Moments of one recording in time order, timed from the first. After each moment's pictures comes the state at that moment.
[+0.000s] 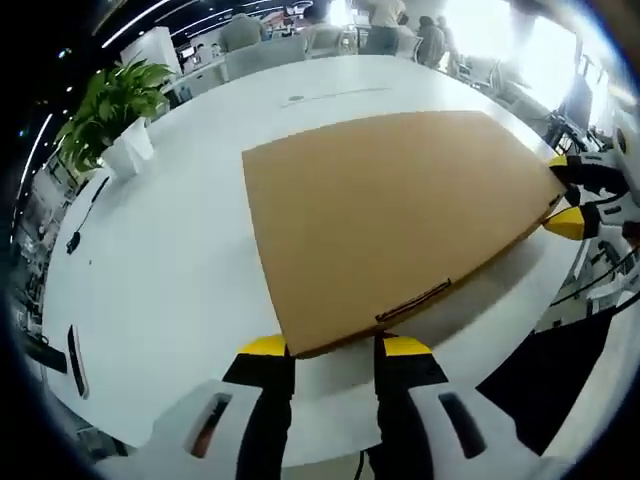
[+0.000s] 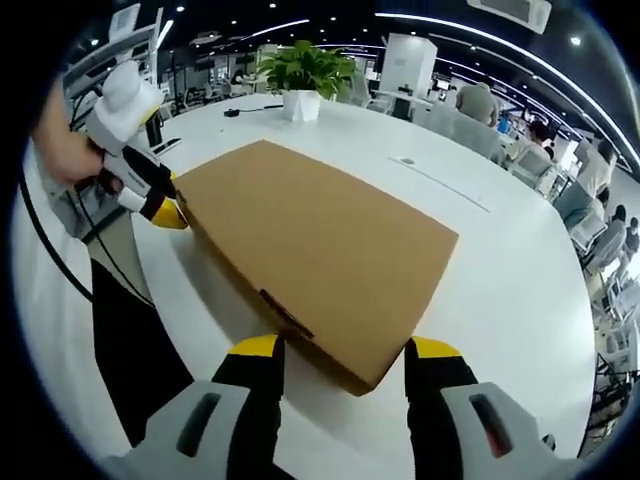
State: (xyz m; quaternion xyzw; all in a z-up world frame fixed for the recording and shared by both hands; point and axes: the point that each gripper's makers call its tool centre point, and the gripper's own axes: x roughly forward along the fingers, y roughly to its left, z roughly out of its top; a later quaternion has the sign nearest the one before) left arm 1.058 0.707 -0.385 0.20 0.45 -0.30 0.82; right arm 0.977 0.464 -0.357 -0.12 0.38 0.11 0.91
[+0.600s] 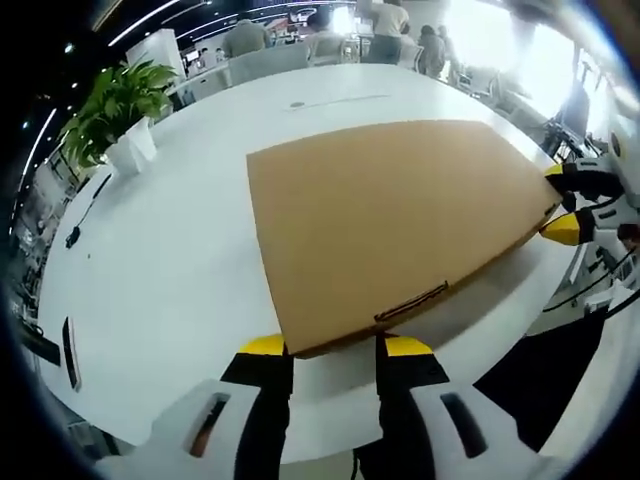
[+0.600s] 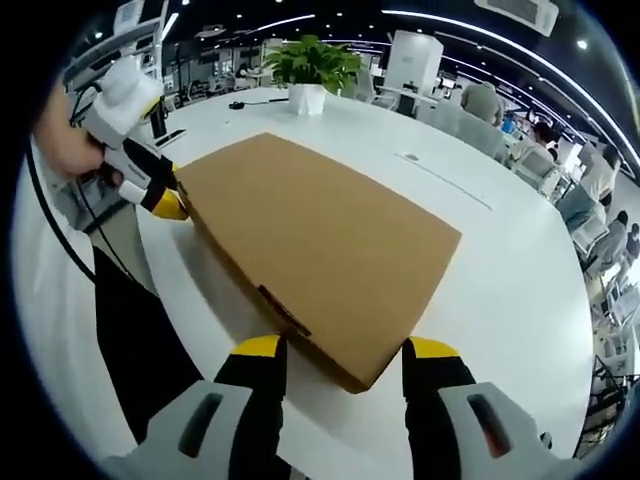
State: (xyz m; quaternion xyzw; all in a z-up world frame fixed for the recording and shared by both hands) left arm 1.046 0.701 -0.383 0.18 0.44 -0.30 0.83; right arm 0.969 0.460 -0.360 -0.13 0.39 0.13 0.90
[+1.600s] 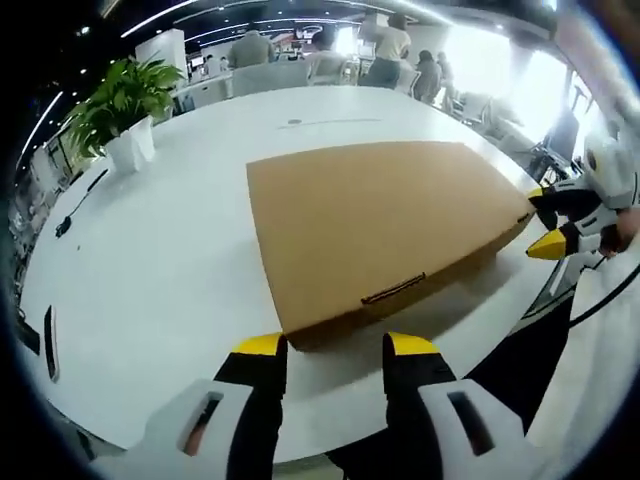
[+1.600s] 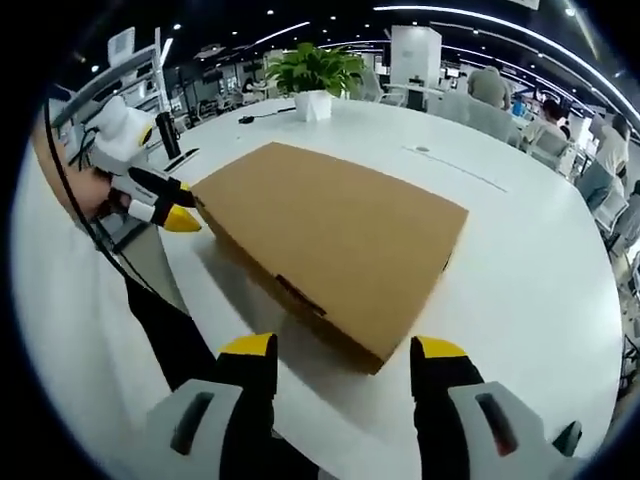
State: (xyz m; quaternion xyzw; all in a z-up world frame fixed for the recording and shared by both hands) left arm 1.026 0.691 -0.371 0.13 0.40 -0.38 0.82; right arm 0.958 0.461 -0.353 -0.05 0.38 0.15 0.91
